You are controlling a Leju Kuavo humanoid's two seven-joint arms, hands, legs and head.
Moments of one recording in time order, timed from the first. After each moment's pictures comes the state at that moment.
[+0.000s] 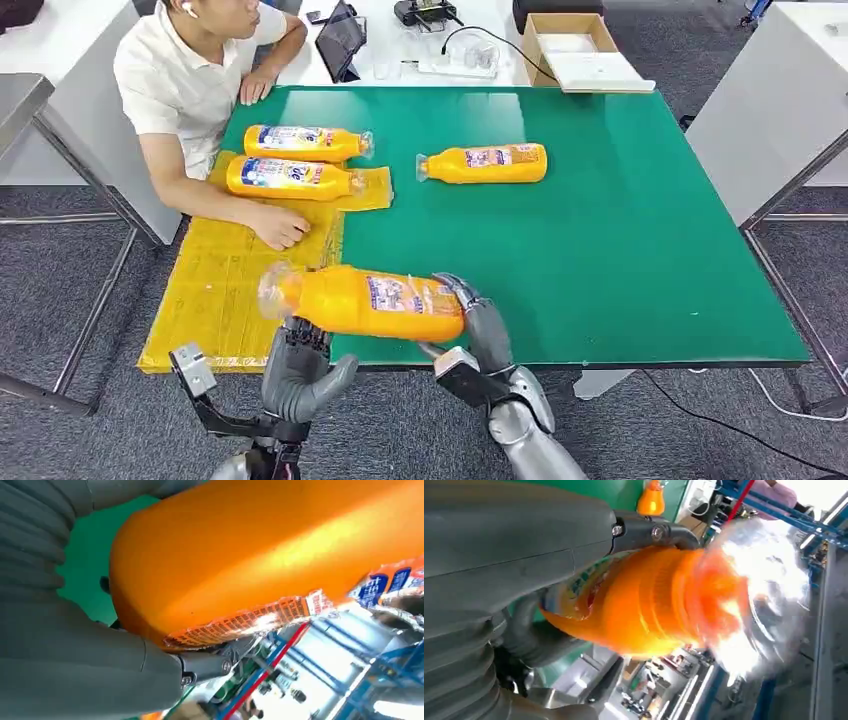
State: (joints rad) left arm 0.09 -0.13 -0.44 -1.66 0.52 0.00 -0.28; right arm -0.20 0.12 0.30 -1.01 0.43 -0.25 -0.60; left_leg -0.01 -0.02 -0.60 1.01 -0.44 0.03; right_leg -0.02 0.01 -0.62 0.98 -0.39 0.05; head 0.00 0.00
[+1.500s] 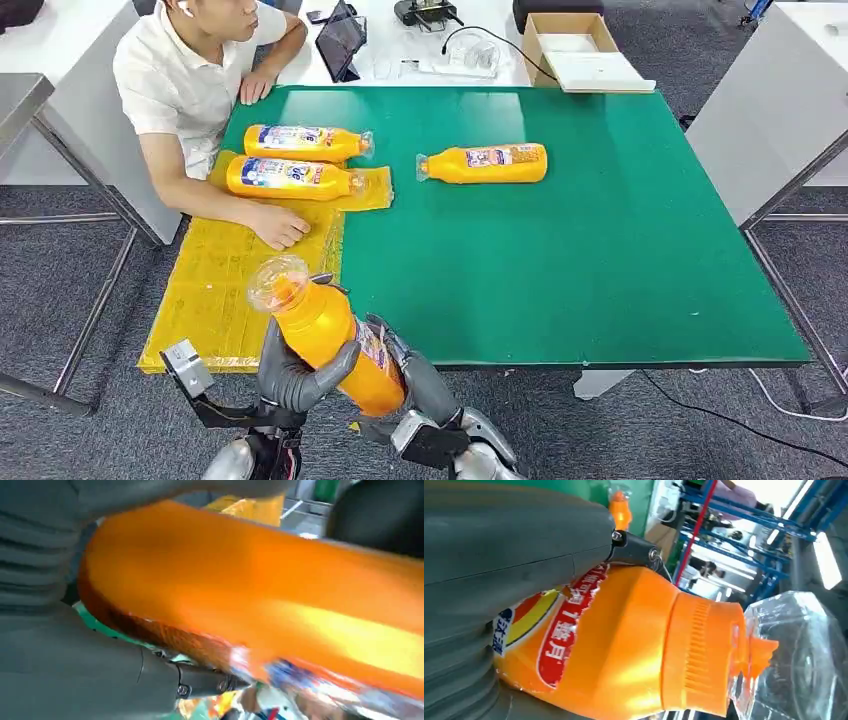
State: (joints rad) left arm 0.05 -0.13 -0.42 -1.64 0.40 0.01 -0.36; right arm -0.11 0.12 0.55 -1.05 0.32 -0.05 -0.66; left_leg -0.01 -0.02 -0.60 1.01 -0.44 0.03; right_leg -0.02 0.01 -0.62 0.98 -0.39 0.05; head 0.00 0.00
